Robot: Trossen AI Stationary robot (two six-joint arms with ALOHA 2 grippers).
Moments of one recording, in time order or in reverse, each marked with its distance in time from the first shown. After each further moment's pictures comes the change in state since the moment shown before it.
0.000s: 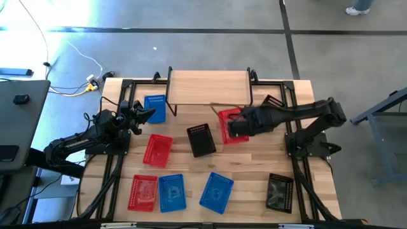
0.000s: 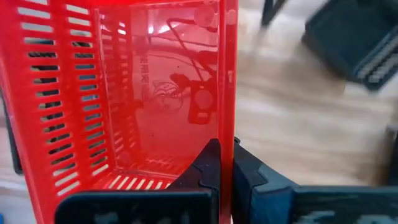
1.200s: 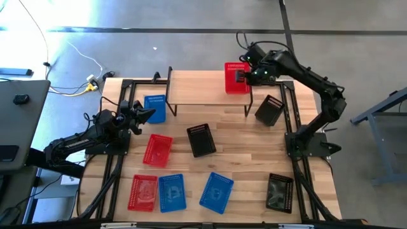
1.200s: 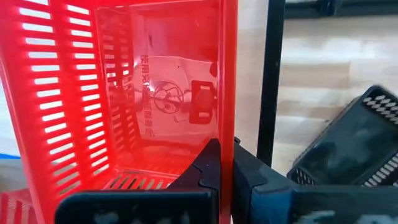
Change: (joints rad) left arm 0.000 0.000 0.000 0.000 -0.004 0.000; right arm -0.748 0.001 0.143 0.141 -0.293 -0.596
